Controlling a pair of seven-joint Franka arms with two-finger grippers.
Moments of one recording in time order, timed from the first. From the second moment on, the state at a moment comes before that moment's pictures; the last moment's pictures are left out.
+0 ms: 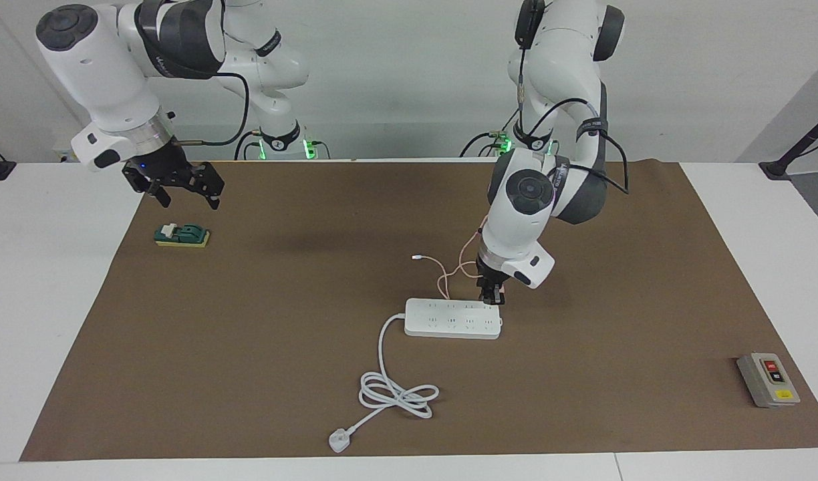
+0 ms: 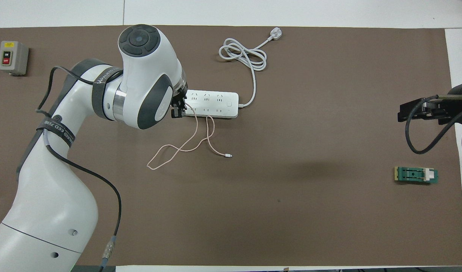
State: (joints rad) left arm -0.49 0.51 0.04 -1.44 -0.07 1.91 -1.98; right arm 0.08 -0.02 -0.12 -1.74 0.01 1.68 0.05
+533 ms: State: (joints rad) left arm -0.49 0.52 0.04 -1.44 -0.07 1.92 -1.98; right arm 0.08 -0.02 -0.12 -1.74 0.01 1.68 0.05
